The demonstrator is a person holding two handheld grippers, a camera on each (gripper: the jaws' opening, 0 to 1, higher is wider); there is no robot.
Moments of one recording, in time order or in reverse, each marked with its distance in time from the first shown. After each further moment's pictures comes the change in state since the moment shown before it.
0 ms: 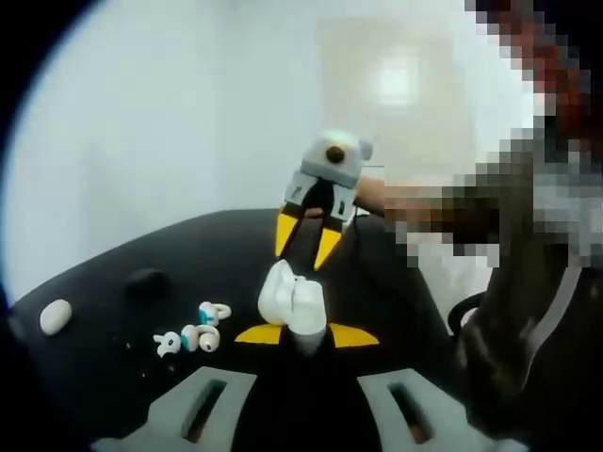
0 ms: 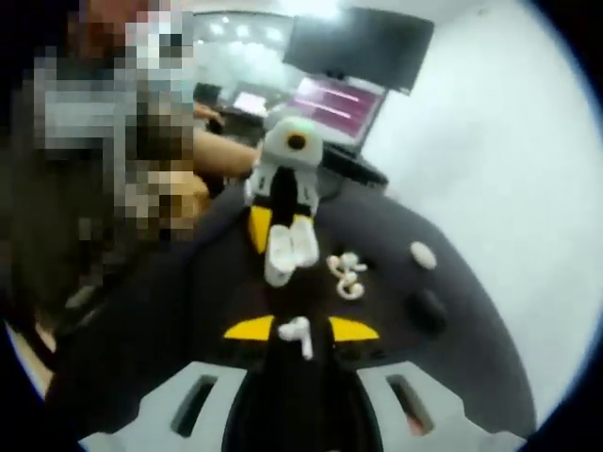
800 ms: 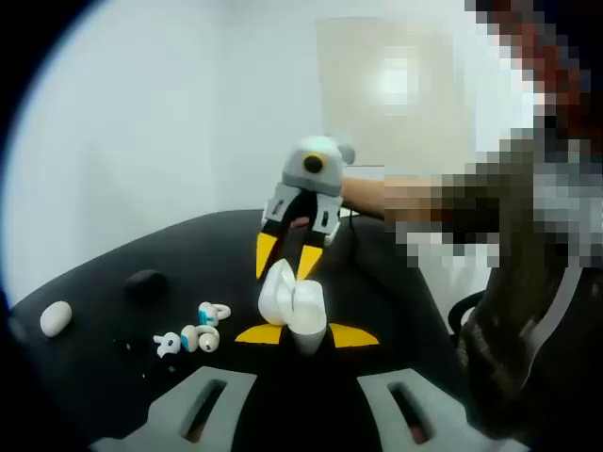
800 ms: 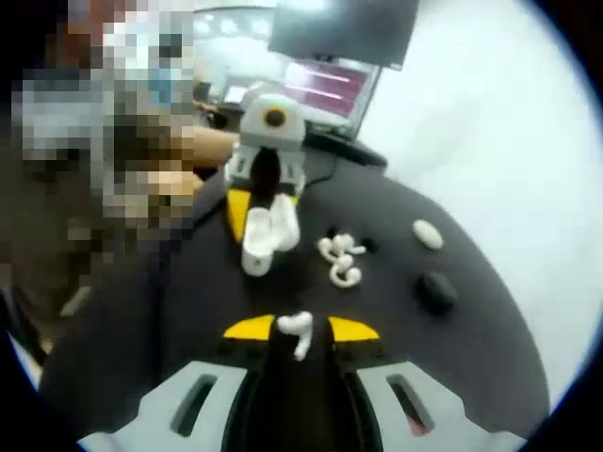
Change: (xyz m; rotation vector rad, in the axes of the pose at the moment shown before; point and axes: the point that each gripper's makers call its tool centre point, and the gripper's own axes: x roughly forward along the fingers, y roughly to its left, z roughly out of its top) left arm 0.000 -0.001 -0.001 0.006 0.001 -0.001; right arm 0.023 -0.009 -0.015 0.071 0.048 0.012
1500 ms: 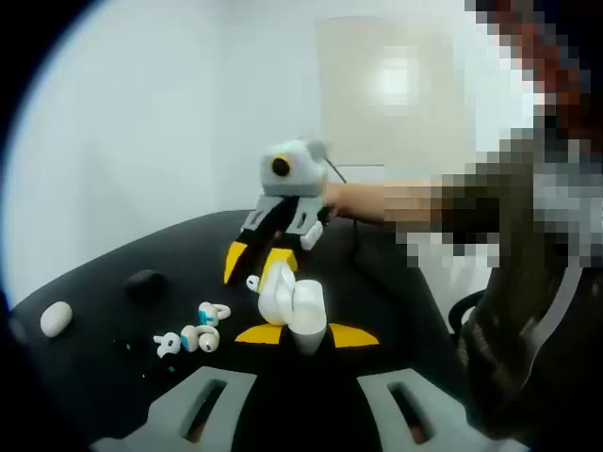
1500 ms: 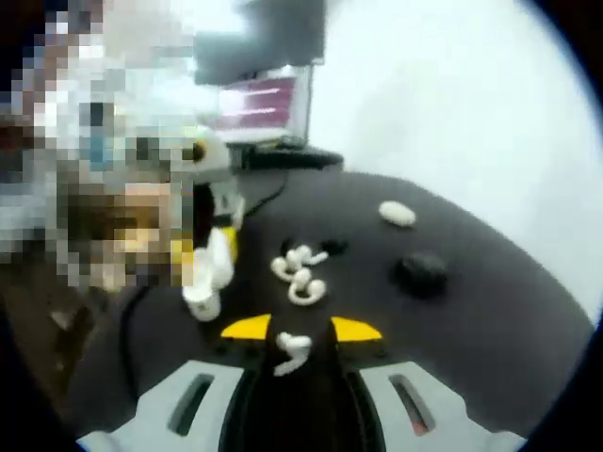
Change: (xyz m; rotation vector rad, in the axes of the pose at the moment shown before) left arm 0.000 0.000 0.000 0.004 0.001 0.001; right arm 0.012 -0.037 0.008 0.337 -0.103 -0.120
